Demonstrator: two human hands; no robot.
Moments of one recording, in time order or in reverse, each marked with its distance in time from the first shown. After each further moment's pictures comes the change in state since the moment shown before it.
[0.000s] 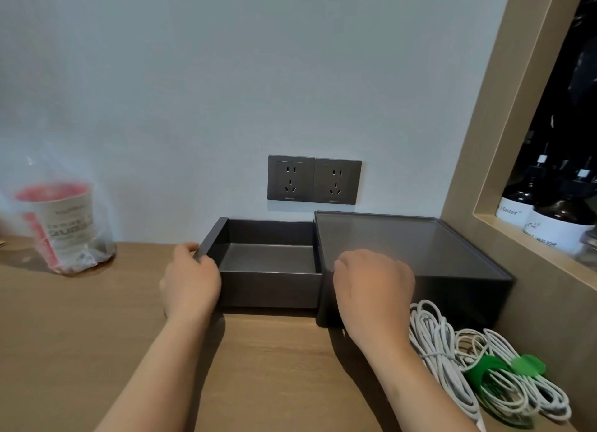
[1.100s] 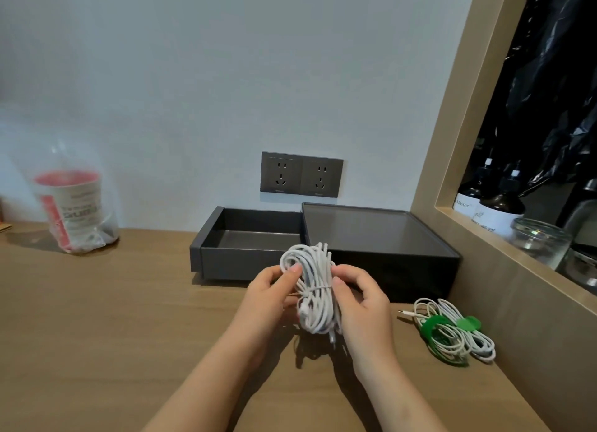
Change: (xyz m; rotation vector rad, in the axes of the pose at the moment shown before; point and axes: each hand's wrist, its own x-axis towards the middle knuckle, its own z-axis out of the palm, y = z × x) left_hand -0.128 0.023 -0.005 -0.532 -0.739 -0.058; right_hand -0.063 -0.015 -0.053 0.922 -0.140 0.392
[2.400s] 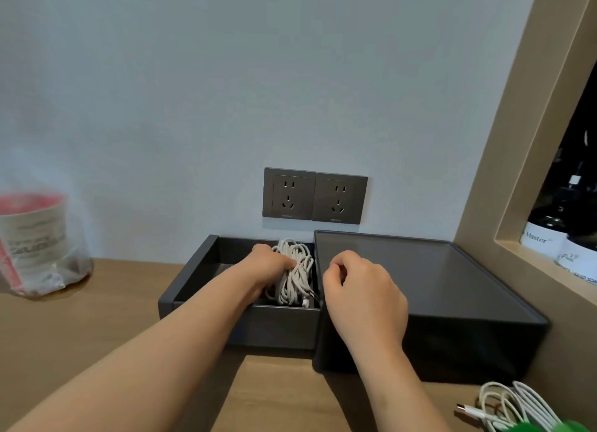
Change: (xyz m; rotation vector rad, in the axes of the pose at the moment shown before) left_hand 0.186 0.029 -0.026 0.431 0.105 -0.182; right_hand 0.112 -0.013 0.037 -0.885 -0.002 -0.227
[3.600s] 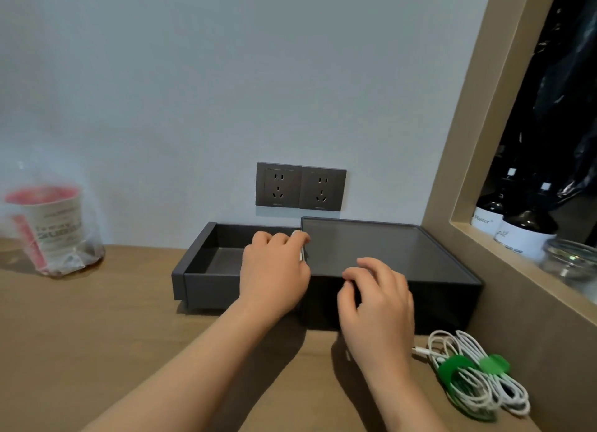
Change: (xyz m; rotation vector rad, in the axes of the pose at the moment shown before) left_hand -0.102 -0.001 0.029 0.847 0.393 0.660; right_hand -0.063 0.038 -0.011 0.039 0.394 -0.123
